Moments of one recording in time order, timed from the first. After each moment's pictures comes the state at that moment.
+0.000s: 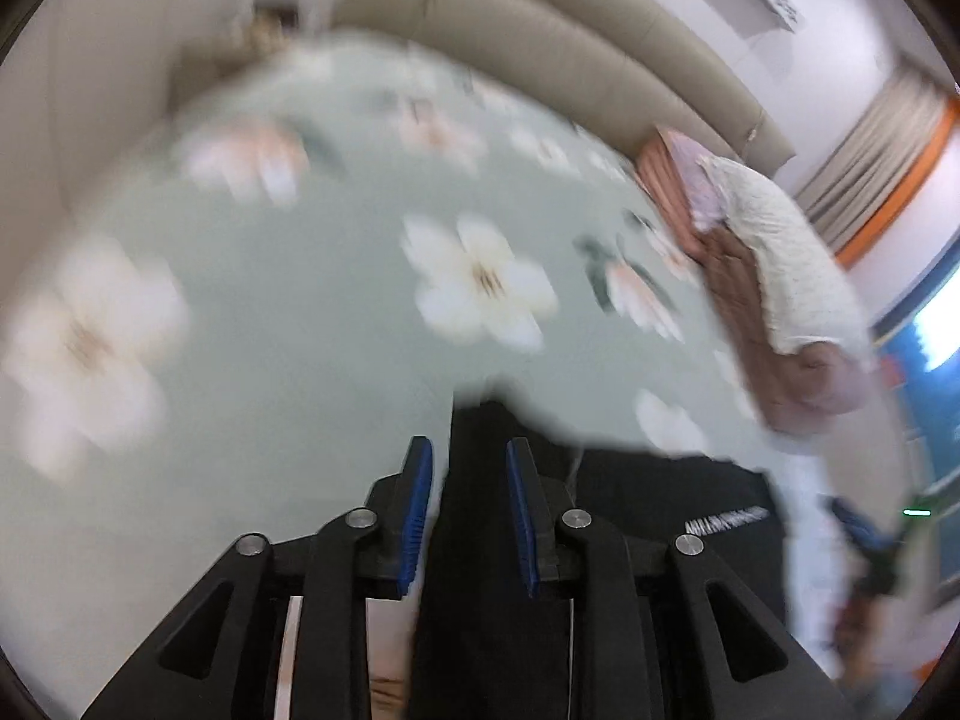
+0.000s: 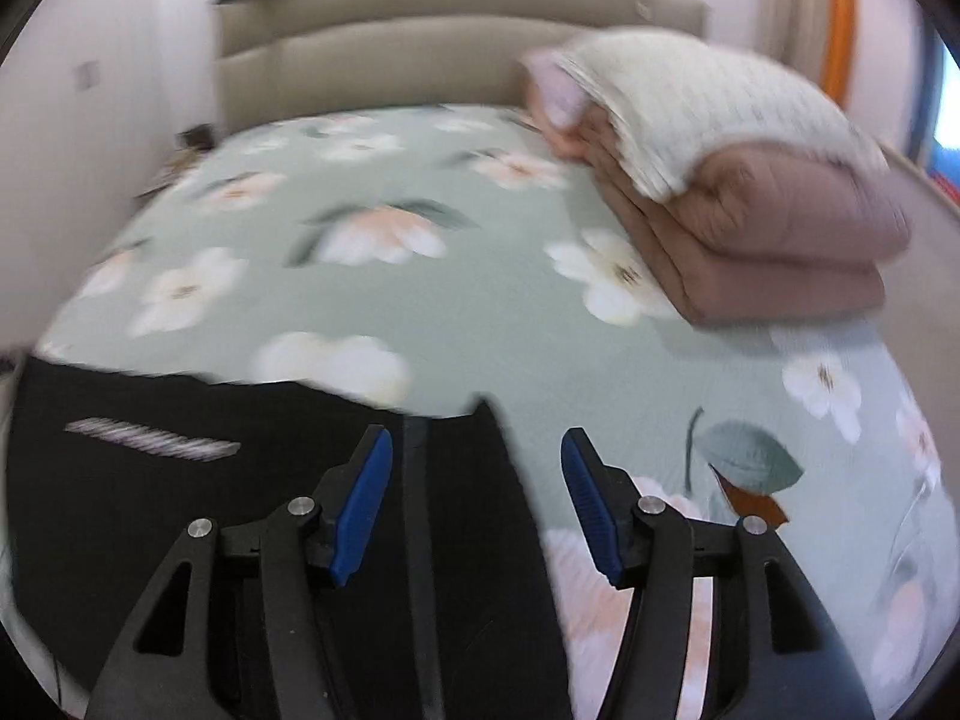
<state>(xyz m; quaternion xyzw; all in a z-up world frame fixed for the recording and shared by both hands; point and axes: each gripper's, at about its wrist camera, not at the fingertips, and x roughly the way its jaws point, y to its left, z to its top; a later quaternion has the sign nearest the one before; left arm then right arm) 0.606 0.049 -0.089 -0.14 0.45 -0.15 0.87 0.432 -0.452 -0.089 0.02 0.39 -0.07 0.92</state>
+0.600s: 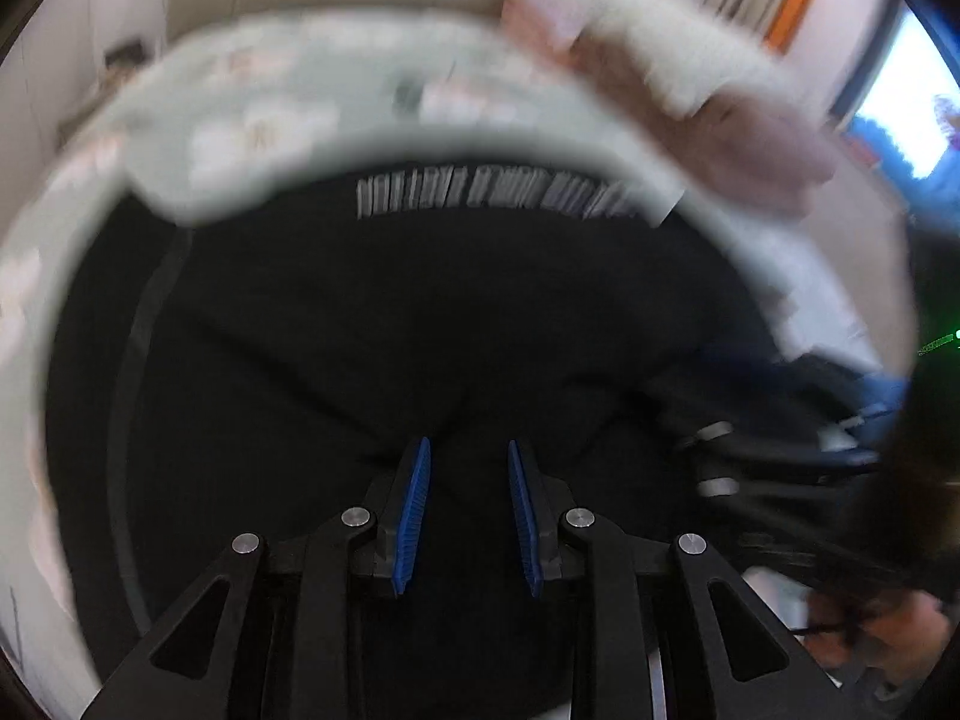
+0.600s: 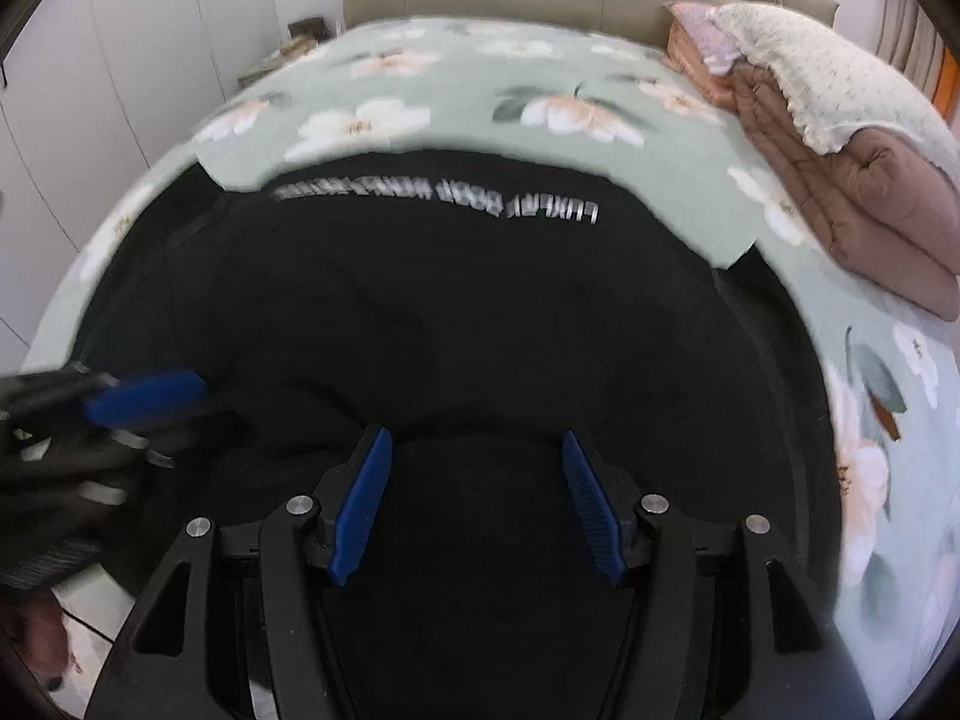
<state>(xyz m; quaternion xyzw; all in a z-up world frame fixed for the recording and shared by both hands) 0.452 -0.148 -0.165 0.01 0.52 -0.24 0.82 0.394 -0.281 -0.174 -0.01 0.49 0.02 0.87</state>
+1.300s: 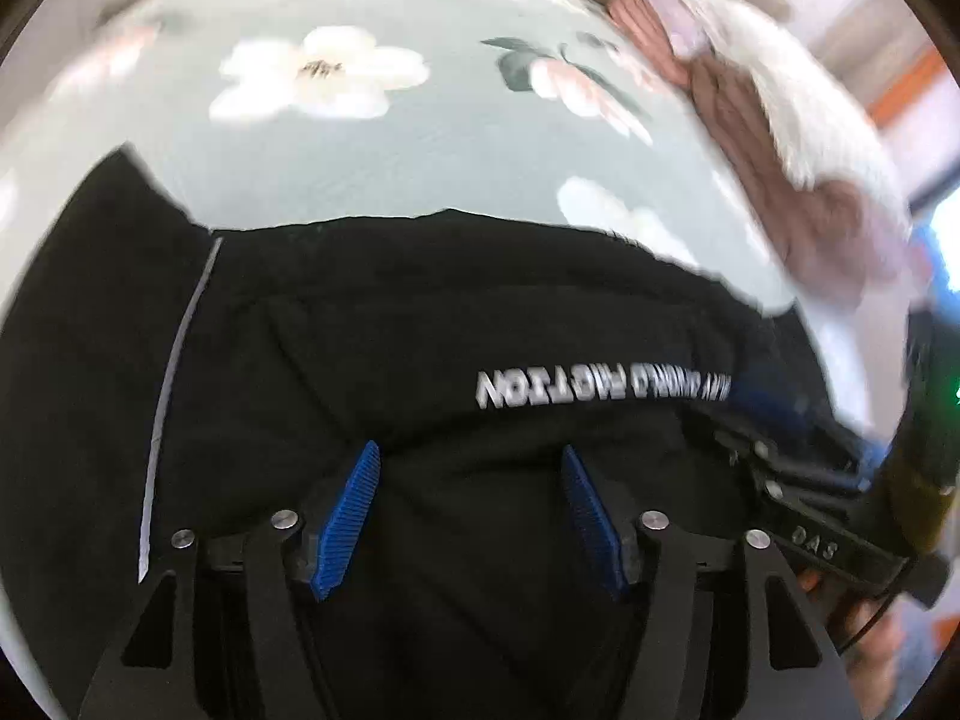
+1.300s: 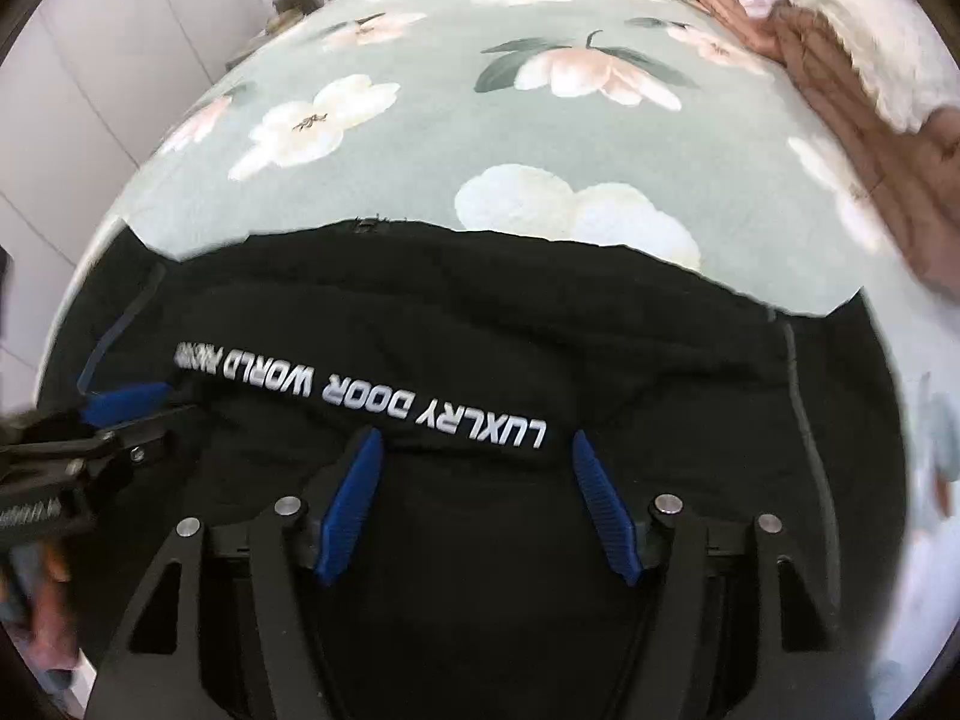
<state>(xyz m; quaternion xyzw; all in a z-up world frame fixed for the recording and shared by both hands) 0.577 -0.127 -0.191 -0.11 0.57 -0.20 0.79 0.505 -0.324 -0.207 0.05 0.53 0.06 0.85</state>
